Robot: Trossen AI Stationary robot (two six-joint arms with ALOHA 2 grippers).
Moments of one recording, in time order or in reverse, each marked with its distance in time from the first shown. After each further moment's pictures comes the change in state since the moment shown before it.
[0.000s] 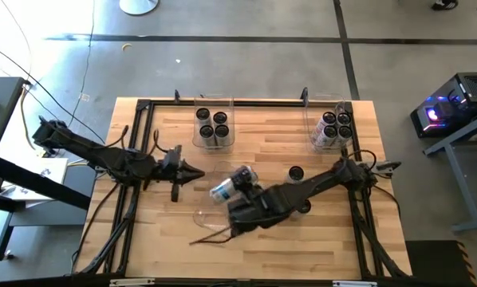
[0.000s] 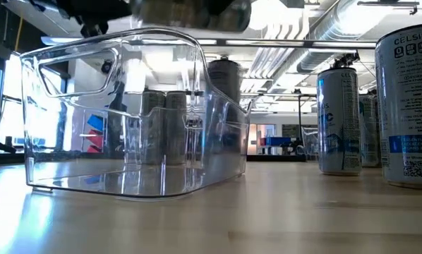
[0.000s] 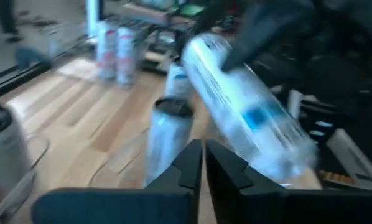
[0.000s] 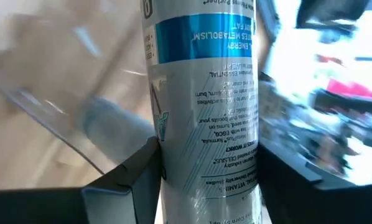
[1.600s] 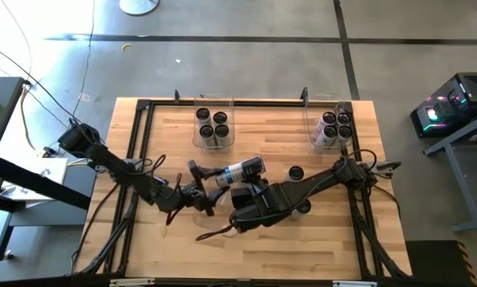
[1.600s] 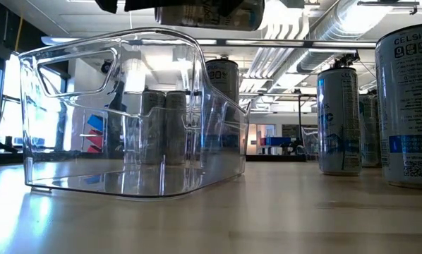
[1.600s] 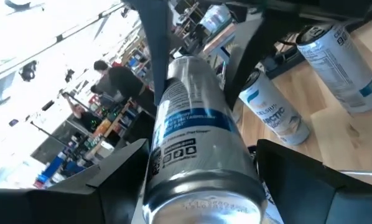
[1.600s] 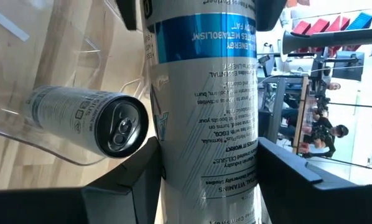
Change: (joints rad) left arm -0.207 0.588 0.218 0.522 -0.608 1.021; right arm -0.003 -0.015 -0.001 -0.151 0.198 0.328
